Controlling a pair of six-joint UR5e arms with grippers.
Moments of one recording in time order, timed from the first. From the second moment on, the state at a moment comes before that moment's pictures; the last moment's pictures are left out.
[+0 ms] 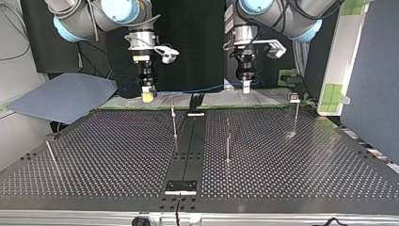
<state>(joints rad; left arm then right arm) -0.46 -1.61 -2.19 -2.31 -2.07 -1.61 2.24 -1.34 1.86 -0.60 1.79 1.62</state>
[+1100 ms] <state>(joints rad) -0.37 -1.73 -2.02 -2.36 -2.04 -1.60 2.16 -1.32 1.76 -0.56 1.70 1.63</state>
